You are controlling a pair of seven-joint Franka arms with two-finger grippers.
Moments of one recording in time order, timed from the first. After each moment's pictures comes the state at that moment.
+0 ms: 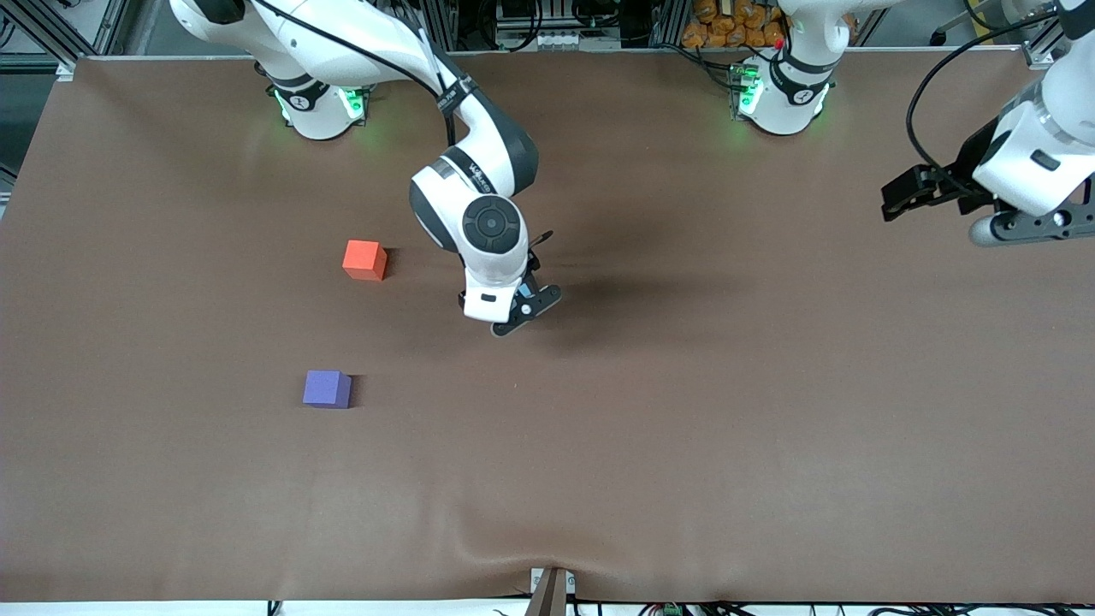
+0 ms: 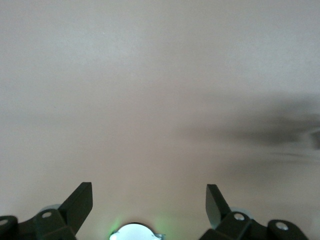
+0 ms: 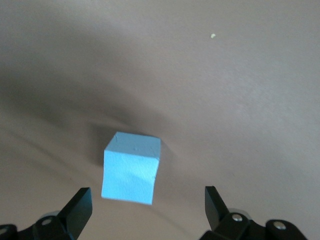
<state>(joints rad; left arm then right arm) 0.16 -0.02 -0.29 -1.59 0.00 1.47 -0.19 0.69 0.62 0.03 -1.54 0.02 2.02 0.10</state>
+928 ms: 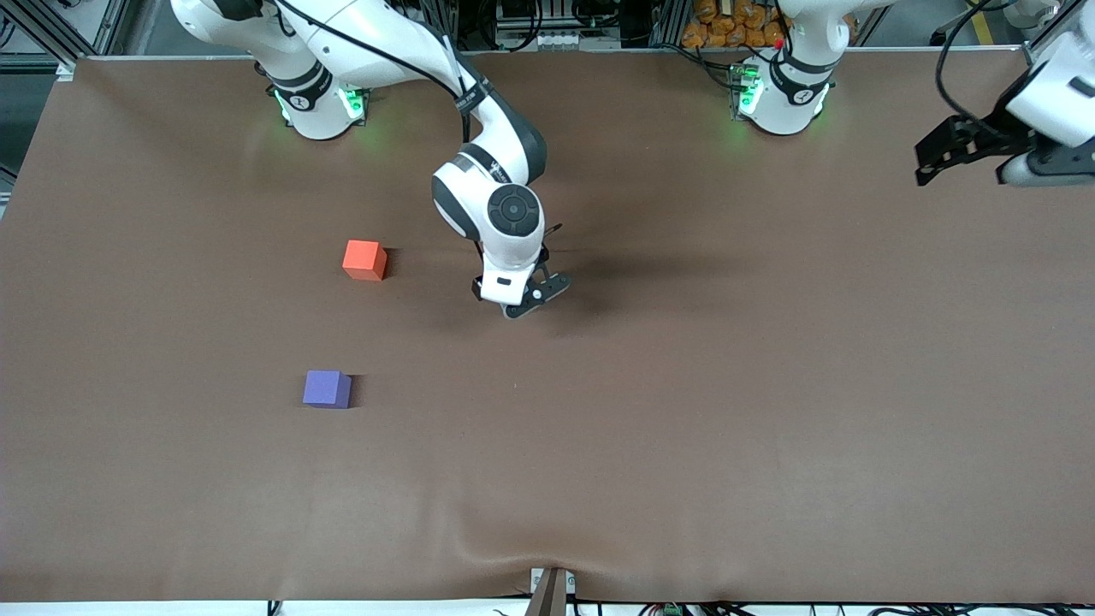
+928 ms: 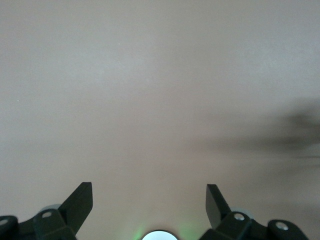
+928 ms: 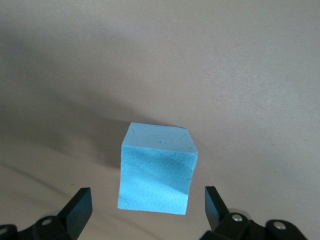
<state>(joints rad) 0.21 -0.19 -0.26 -1.72 0.00 1.53 -0.04 0.75 0.62 0.03 -1.65 -0.01 2.12 0.20</state>
